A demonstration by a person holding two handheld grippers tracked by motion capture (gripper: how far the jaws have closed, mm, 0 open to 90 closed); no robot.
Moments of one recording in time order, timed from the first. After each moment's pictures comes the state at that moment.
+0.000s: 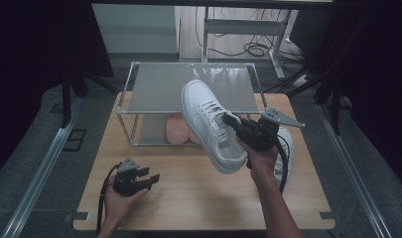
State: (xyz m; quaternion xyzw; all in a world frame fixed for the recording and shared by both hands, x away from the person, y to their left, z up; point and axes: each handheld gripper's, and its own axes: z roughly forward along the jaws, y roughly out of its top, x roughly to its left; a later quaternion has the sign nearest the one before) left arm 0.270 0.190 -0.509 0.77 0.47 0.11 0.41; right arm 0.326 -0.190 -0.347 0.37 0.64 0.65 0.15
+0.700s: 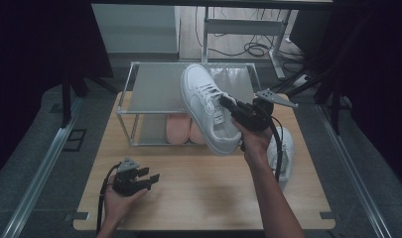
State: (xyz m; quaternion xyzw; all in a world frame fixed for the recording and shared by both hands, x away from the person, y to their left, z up) left arm 0.270 0.192 -0.508 0.77 0.47 0.11 0.42; right arm 0.365 -0.177 -0.328 0.40 0.63 0.65 0.16
